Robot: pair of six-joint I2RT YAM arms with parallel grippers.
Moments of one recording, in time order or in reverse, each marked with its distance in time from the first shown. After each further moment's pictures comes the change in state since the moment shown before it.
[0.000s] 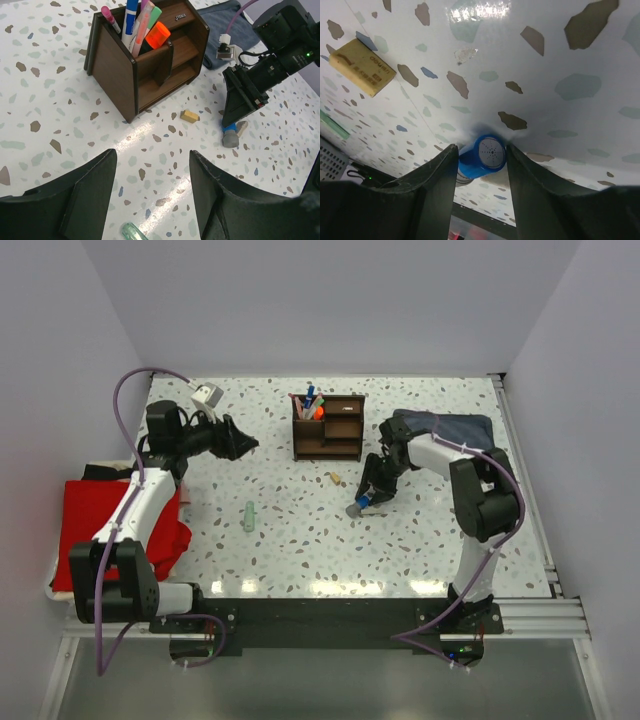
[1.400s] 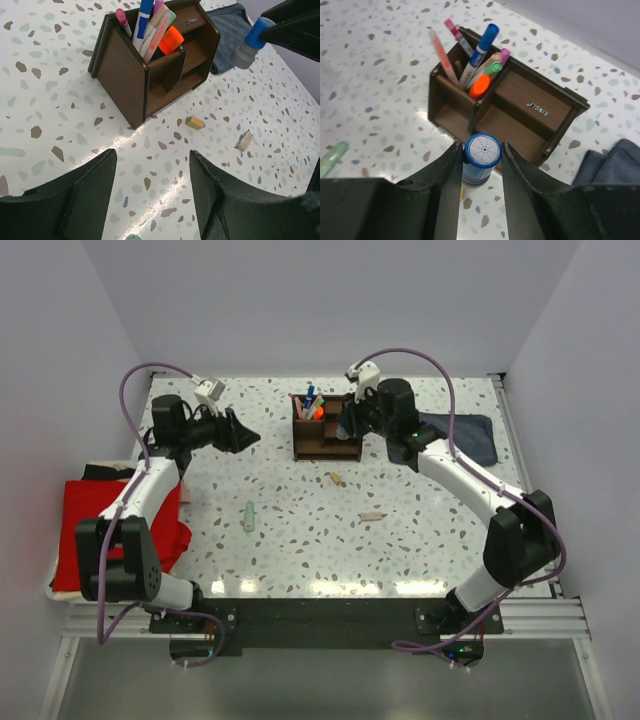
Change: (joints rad) left arm 0.000 0.116 0.045 0.062 0.005 -0.037; right arm 0.157 -0.331 0.061 0.577 0.240 -0.658
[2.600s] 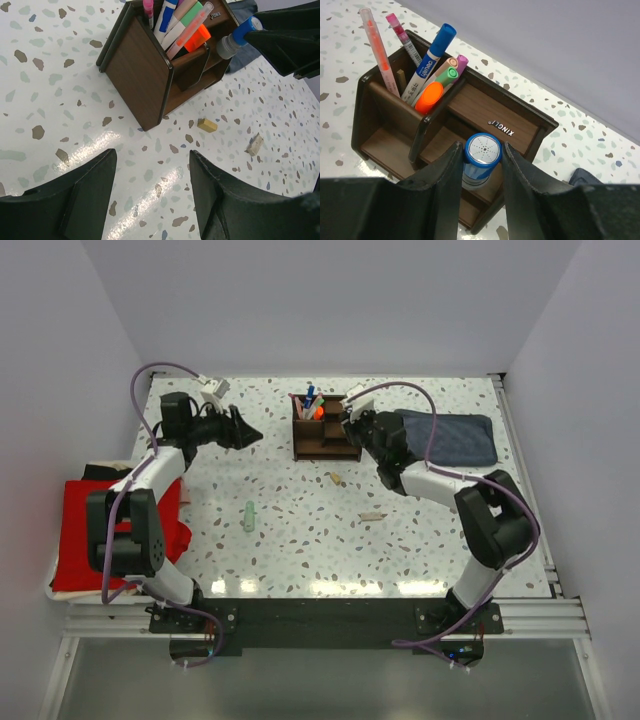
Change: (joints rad) left arm 0.000 0.158 0.050 0.048 0.000 -0.016; right arm 0.024 0.143 -0.307 0.703 0.174 -0.217
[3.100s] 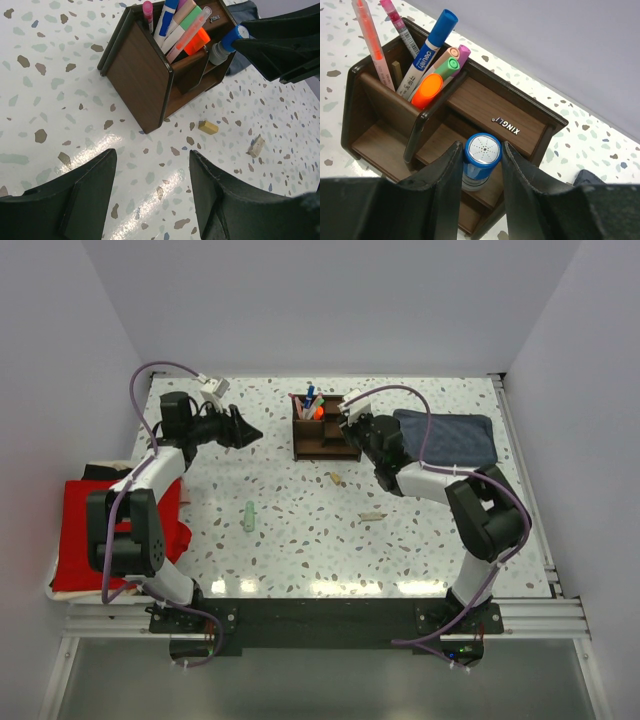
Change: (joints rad) left arm 0.000 0.000 0.000 0.021 0.000 0.001; right arm 0.000 0.062 -0.007 0.071 0.000 -0.018
